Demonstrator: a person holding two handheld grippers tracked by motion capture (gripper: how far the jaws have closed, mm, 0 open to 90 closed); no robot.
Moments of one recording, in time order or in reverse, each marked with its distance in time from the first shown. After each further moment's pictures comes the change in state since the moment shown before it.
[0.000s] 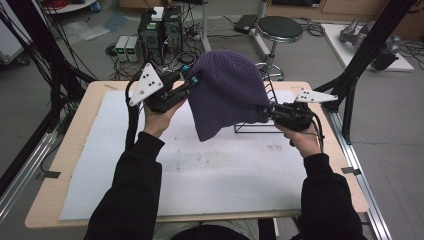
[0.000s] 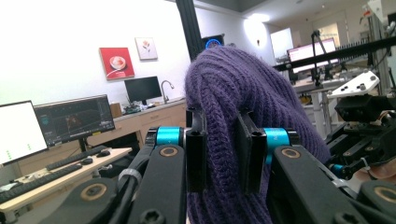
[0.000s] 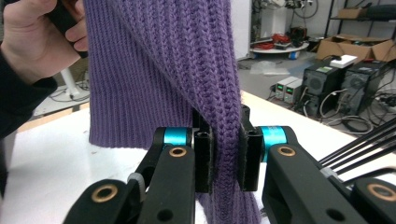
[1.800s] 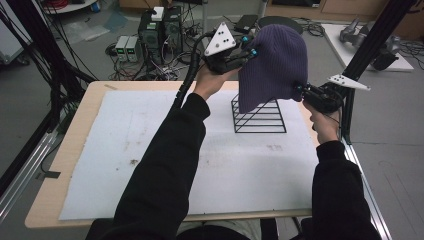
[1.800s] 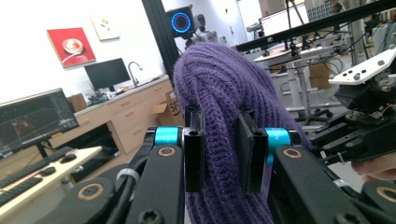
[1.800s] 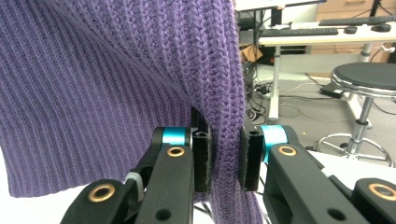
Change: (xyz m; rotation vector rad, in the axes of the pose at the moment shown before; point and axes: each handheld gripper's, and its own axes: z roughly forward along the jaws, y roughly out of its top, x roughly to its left) left arm -0.002 0.006 0.162 0.130 -0.153 0.069; right arm -0.072 0.005 -0.045 -0.079 -0.445 0.122
